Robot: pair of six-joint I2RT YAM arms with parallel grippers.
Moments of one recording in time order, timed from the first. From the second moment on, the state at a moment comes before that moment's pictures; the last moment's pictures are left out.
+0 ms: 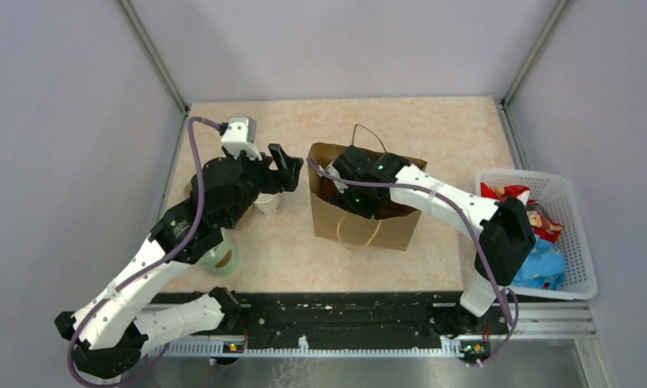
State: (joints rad) left arm -0.81 0.91 1.24 -0.49 -0.40 -0.42; right arm 0.86 1.69 1.46 -0.98 0.01 -0.03
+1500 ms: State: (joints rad) left arm -0.81 0.89 1.26 -0.59 -0.38 -0.50; right arm 0.88 1.69 1.62 -1.07 0.01 0.12
